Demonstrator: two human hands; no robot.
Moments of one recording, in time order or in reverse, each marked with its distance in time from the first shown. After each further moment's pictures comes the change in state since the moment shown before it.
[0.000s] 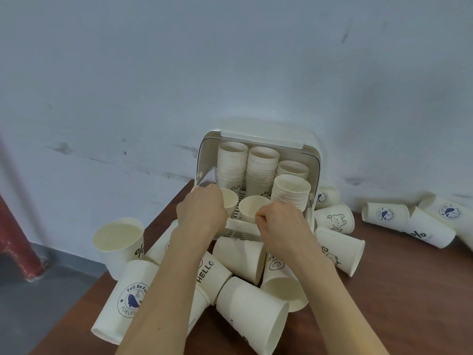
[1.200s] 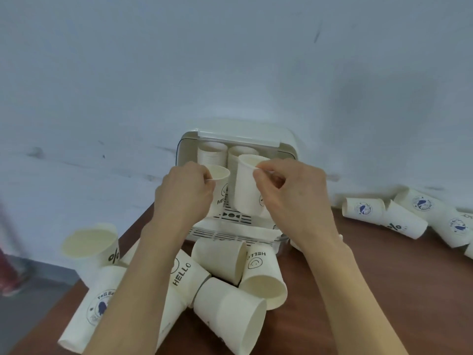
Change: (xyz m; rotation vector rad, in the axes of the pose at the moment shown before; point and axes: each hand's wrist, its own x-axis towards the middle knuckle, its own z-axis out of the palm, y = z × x) left_hand -0.002 0.013 -0.021 -0.238 0.235 0.119; right_hand -0.016 0.000 -0.073 0.356 0.503 -0.093
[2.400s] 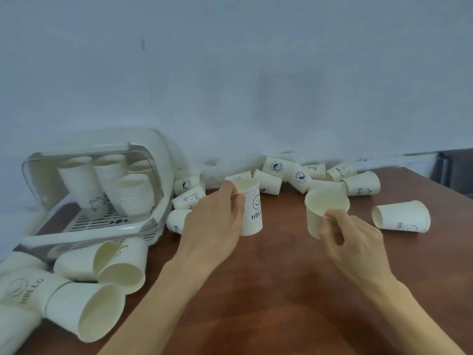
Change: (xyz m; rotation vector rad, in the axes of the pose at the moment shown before) left_hand -0.150 0.227 0.090 -0.279 -0.174 0.495; right_hand -0.191 0.205 -0.246 -0.614 0.365 0.009
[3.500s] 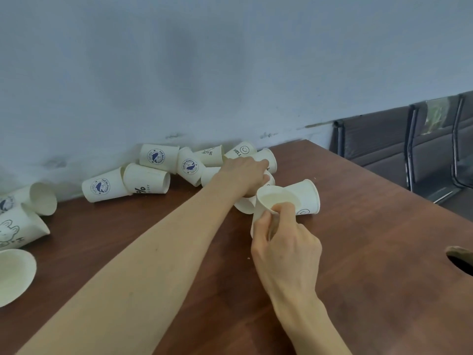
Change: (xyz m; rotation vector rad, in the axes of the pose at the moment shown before) left_hand 0.158 0.160 0.268 0.466 -0.553 0.520; right_hand -0.015 0.081 -0.005 -0.243 0.054 0.500
